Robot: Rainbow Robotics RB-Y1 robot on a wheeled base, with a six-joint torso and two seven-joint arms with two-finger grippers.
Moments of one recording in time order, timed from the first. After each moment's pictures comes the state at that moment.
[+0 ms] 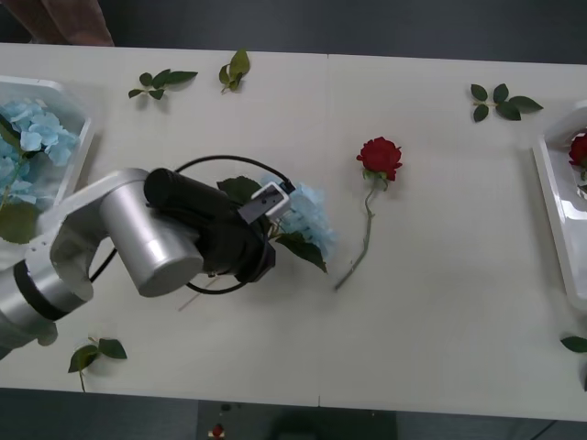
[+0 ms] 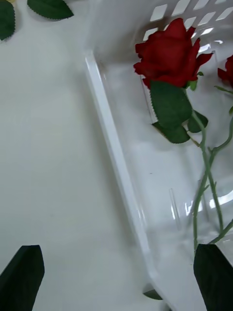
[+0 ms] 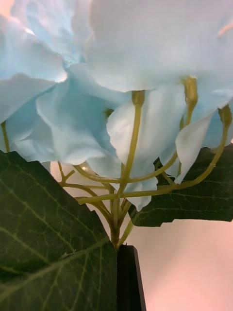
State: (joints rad) right arm -0.46 -0.78 -0.28 -1.67 -0.60 1.73 1.31; left arm -0.55 0.68 -0.73 -1.91 0.67 1.14 -1.48
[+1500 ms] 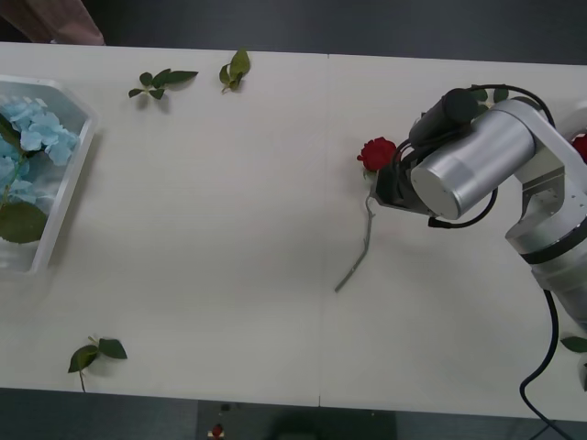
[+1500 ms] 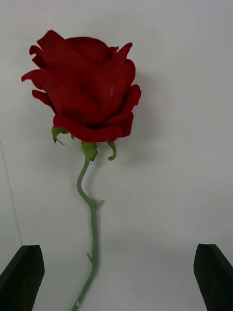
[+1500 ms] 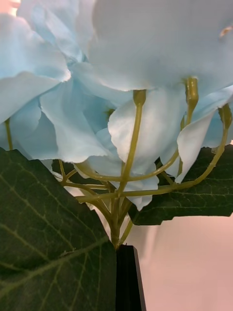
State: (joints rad) right arm -0.58 -0.51 0.45 -1.72 -0.40 1.46 0.71; left arm -0.21 0.98 0.45 -1.77 0.87 1.51 -1.50
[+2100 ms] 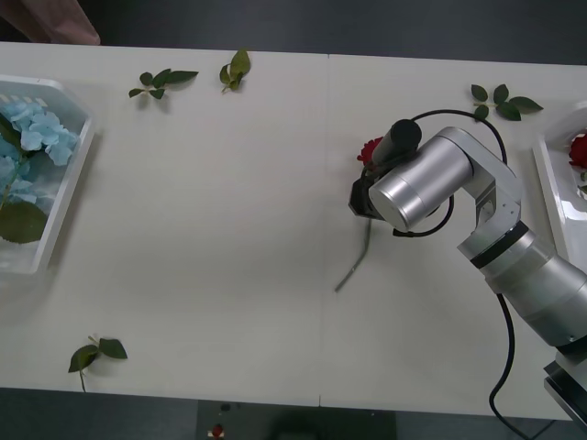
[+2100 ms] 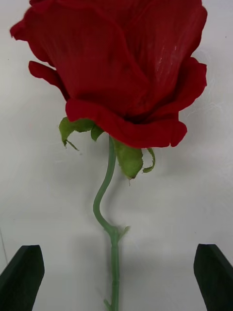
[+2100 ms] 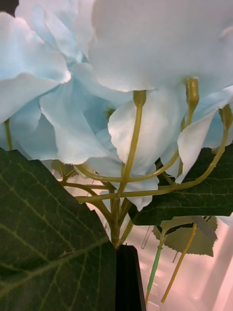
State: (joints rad) right arm -0.63 -0.40 0.52 -1.47 -0.31 1.31 0.71; left arm -0.21 1.03 0.35 -1.42 0.85 1.20 -1.54
